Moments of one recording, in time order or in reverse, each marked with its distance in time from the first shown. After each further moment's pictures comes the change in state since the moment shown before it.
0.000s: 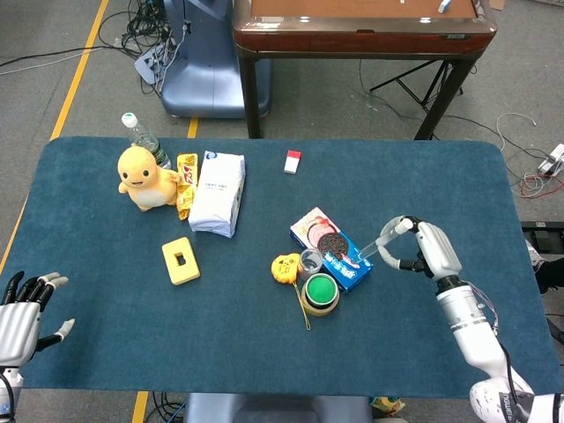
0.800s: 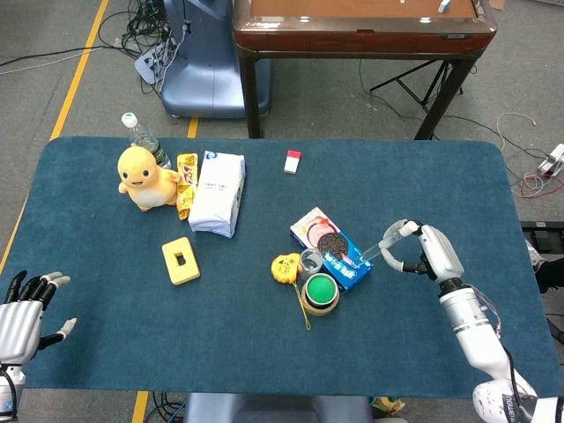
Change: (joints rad) left arm -0.009 -0.004 -0.001 0.001 -0.007 -0.014 0.006; right arm -0.033 -0.001 0.016 0.014 -0.014 -0.039 0.075
